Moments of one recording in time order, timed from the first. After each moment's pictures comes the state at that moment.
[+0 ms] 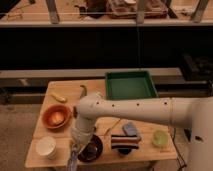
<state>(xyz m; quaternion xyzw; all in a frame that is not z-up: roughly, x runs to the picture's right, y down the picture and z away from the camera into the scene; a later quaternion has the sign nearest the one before) -0.134 0.274 0.656 -0.32 -0.43 -0.42 0.73</state>
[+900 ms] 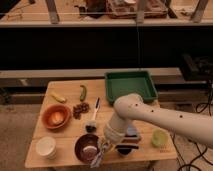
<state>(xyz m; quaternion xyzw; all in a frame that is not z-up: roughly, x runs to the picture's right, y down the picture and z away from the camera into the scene) -0.004 0.261 0.664 -0.33 -0.39 -0.35 0.79</state>
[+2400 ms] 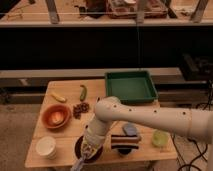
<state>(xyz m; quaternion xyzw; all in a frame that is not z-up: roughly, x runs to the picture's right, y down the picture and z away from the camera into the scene) -0.078 0.288 0.659 -0.34 -0.45 -0.37 0.74</state>
